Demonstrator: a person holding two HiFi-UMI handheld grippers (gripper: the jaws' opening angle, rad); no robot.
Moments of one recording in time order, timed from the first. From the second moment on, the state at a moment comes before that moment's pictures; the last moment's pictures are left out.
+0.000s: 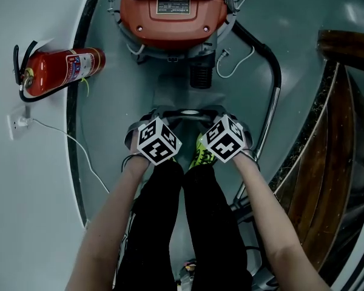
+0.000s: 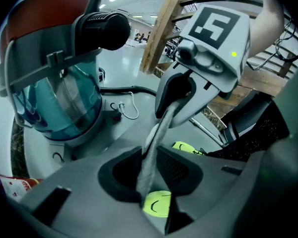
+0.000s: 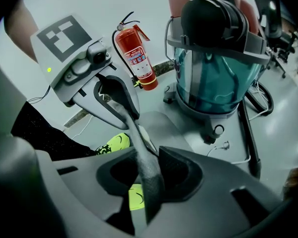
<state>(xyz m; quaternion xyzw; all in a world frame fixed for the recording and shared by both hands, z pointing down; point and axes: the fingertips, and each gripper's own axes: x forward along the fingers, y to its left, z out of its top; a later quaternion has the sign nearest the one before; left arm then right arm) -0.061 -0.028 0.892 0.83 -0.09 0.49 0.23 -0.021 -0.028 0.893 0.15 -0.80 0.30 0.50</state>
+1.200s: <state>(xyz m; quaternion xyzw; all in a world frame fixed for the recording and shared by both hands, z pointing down) -0.066 -0.019 0.854 0.83 -0.07 0.47 0.28 -0.016 -0.029 0.853 0.16 -0.79 0.37 0.46</state>
